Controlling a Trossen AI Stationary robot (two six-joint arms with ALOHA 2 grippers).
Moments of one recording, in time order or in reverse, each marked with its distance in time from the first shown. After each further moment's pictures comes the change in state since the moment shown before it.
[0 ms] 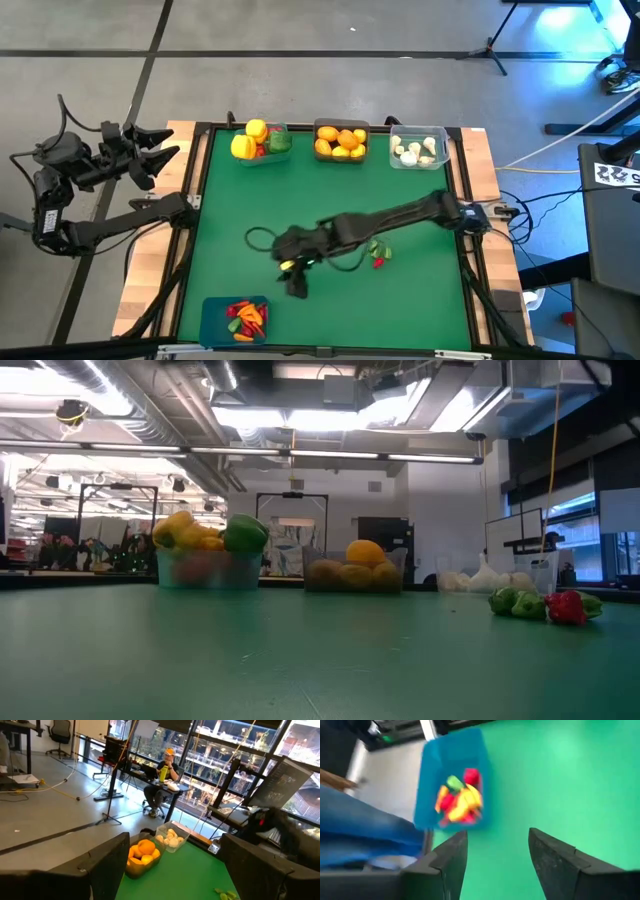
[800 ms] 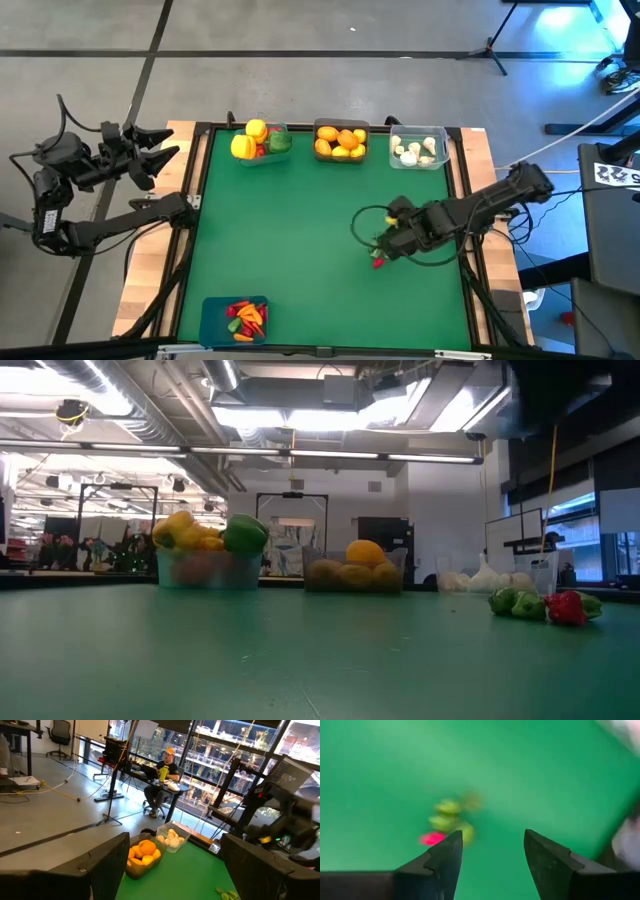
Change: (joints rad) left arm 0.000 -0.001 0.000 0.000 0.000 0.011; right arm 0.140 -0.718 -0.701 -0.785 0.458 0.912
